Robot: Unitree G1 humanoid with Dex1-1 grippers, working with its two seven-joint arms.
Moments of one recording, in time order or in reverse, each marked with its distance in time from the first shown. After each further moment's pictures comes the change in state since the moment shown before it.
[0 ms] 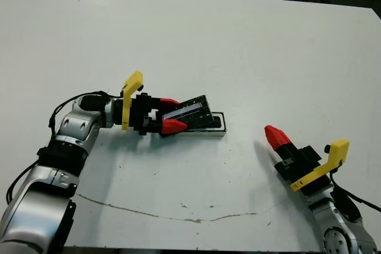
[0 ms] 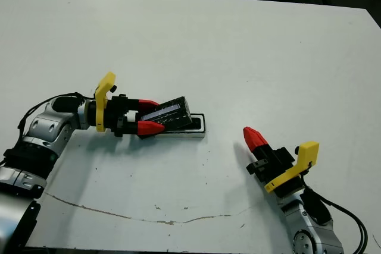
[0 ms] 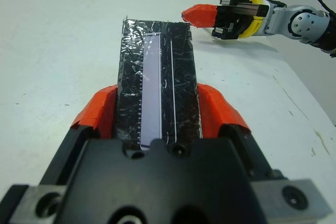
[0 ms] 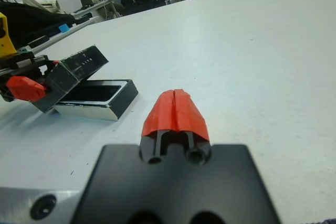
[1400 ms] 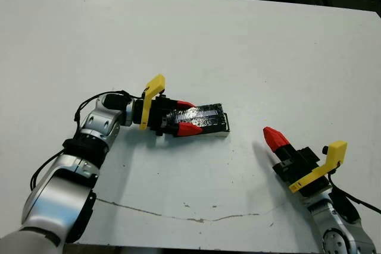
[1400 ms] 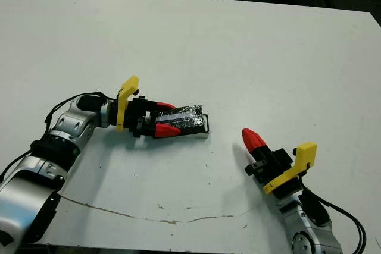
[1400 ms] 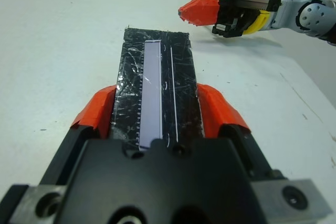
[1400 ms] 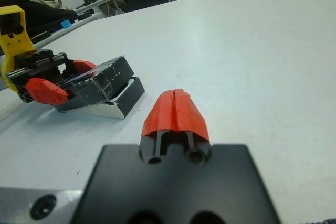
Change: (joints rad) left arm -0.106 -0.114 -0.062 0.206 0.065 -0.099 -0.008; right arm 0.009 0.000 0.011 -0.008 -0.009 0.000 -0.012
